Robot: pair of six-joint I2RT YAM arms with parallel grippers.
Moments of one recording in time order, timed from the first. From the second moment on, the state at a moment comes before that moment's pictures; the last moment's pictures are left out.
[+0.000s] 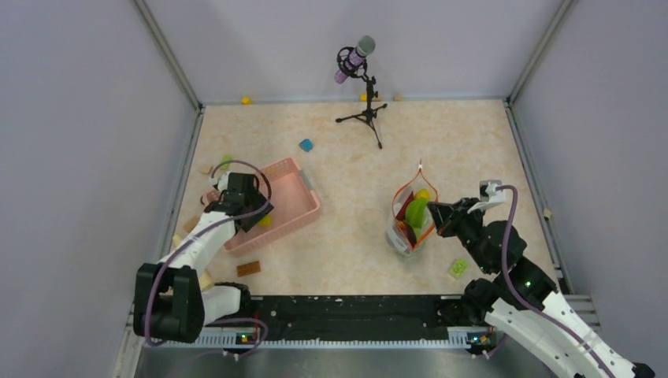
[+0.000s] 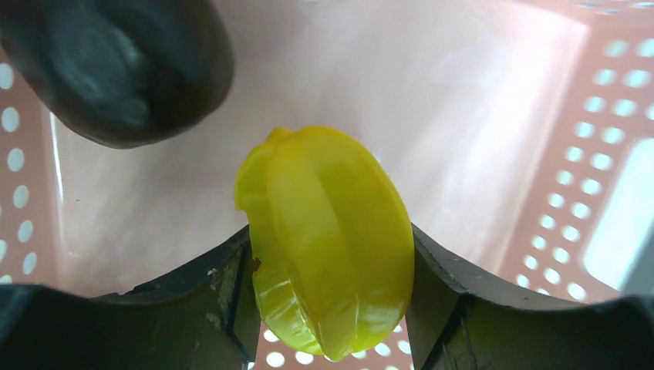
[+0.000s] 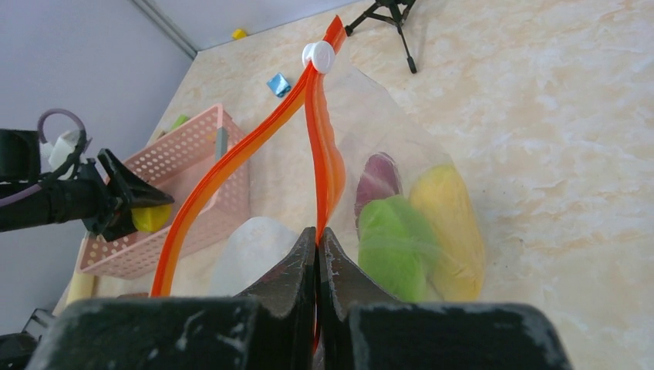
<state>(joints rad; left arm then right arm) -0.12 1.22 0.64 -0.42 -0.18 -0.83 0.71 0.30 0.50 -0.32 0.32 0.53</state>
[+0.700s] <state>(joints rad) -0.54 1.13 0.93 -0.31 -0.06 -0.67 0.71 0.30 0.50 -0.32 0.31 0.53</state>
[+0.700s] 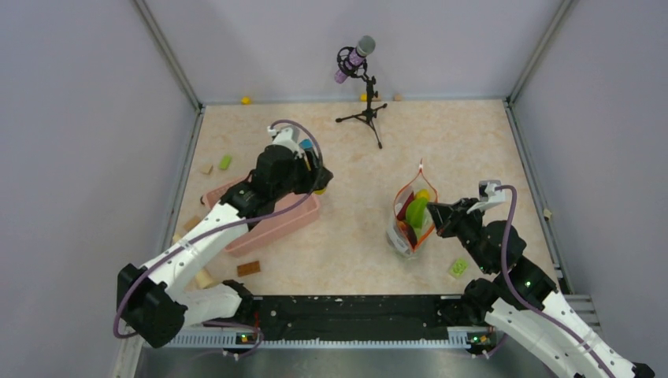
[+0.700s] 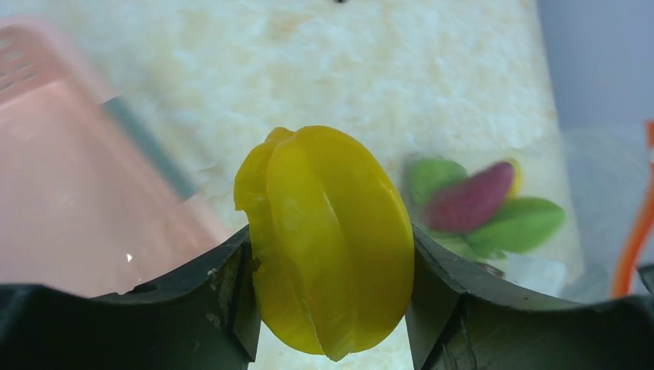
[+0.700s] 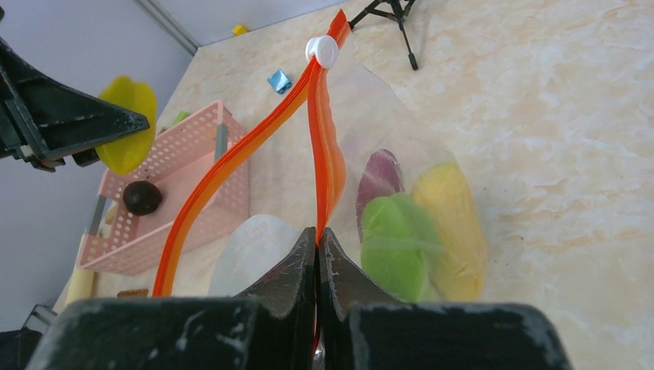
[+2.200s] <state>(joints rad) -1.07 1.62 1.50 -0.28 0.15 -0.43 0.71 0.30 0.50 -0.32 0.27 0.53</state>
